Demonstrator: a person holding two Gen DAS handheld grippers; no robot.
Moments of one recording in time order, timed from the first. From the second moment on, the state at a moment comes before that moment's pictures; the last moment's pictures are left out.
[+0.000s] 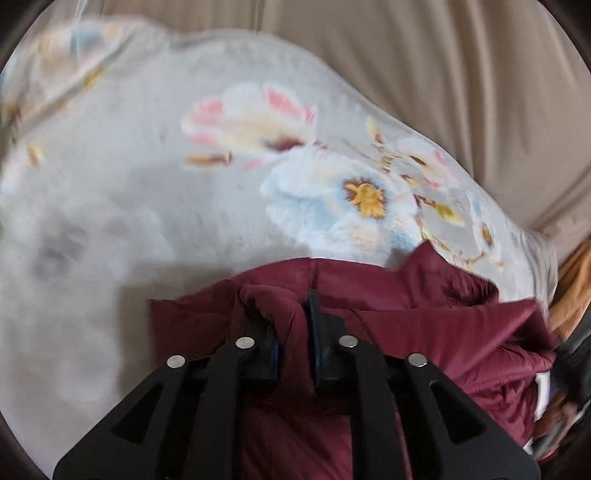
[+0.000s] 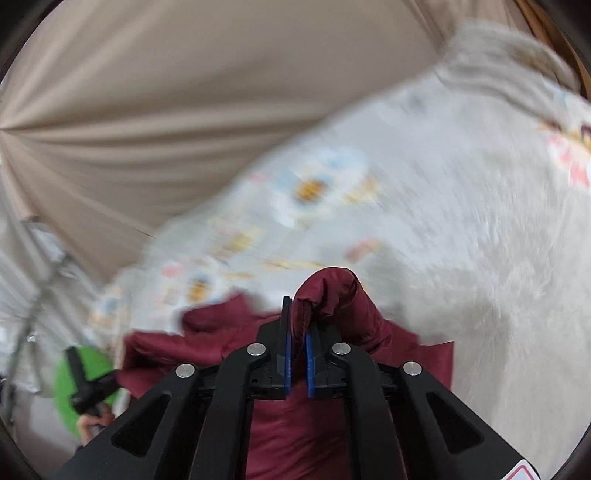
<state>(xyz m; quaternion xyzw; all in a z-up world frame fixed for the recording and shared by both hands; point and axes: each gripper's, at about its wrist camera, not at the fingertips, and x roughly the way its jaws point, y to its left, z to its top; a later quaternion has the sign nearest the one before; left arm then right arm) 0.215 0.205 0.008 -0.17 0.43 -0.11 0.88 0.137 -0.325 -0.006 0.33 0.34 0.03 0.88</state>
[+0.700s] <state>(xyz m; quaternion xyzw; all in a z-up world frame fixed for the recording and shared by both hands) 0.121 0.149 0.140 -0.08 0.25 -0.17 0.95 0.069 -0.166 0.046 0.14 0.29 0.11 0.94</state>
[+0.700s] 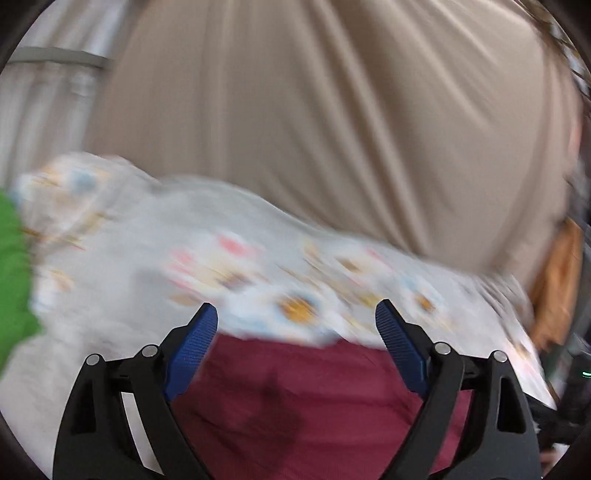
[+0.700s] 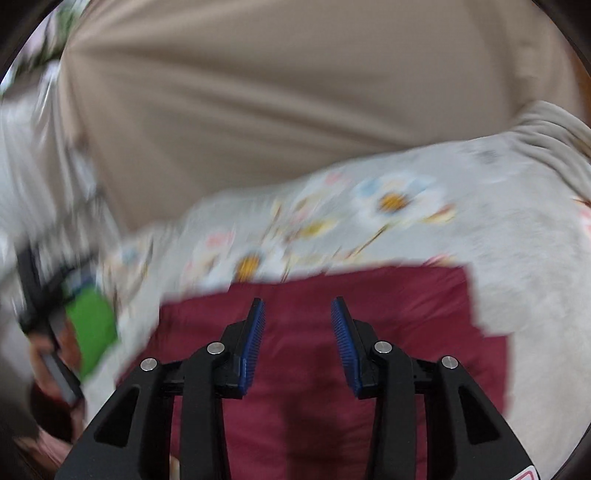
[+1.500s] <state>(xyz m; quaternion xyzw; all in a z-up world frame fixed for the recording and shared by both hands) 0.111 0.216 0.051 -0.10 0.37 -0.09 0.92 -0.011 -0.240 0.022 0.16 0.33 -0.04 0.93</state>
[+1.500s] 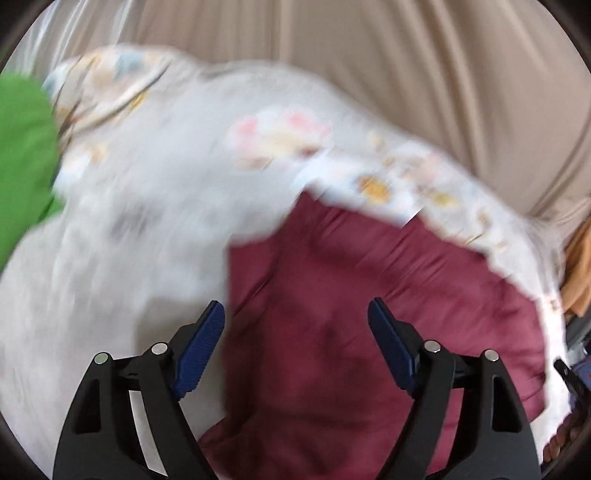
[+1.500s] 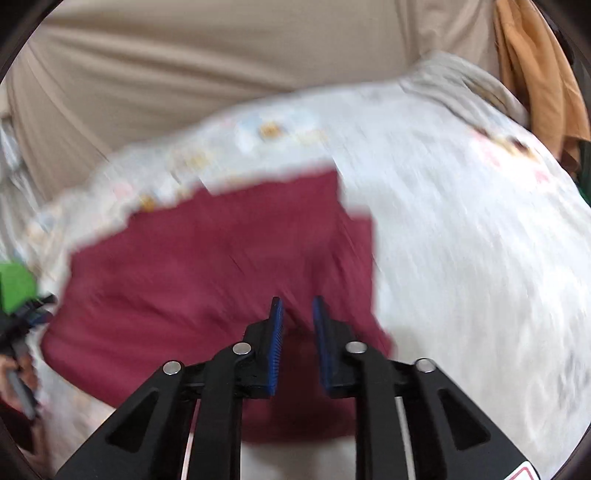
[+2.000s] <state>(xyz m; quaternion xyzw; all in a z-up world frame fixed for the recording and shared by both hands) 0.218 0.100 0.000 -0.01 0.40 -0.13 0.91 0.167 -0.160 -0.022 0.00 0.38 -0.01 0.93</state>
